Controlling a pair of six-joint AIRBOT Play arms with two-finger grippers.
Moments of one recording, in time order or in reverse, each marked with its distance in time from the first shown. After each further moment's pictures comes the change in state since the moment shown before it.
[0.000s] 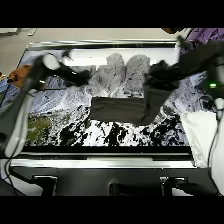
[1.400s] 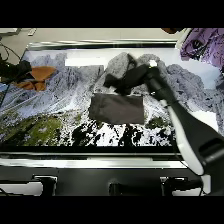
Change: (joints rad) left arm 0.377 0.196 0.000 0.069 -0.235 0.131; right arm 0.233 -0.228 0.002 0.124 0.377 0.090
